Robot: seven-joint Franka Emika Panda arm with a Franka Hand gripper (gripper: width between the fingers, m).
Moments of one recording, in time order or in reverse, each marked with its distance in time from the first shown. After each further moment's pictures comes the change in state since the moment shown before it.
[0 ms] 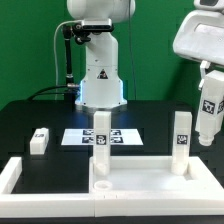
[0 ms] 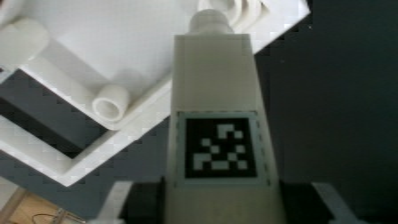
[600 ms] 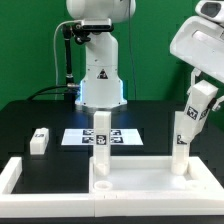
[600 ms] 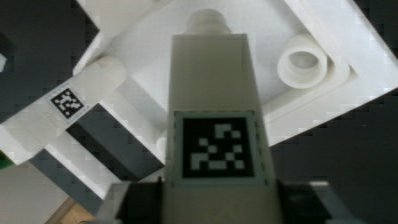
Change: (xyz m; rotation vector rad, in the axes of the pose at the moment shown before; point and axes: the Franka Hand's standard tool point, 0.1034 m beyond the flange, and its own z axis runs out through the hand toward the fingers) arm -0.028 0.028 0.016 -0.237 -0.106 -0.055
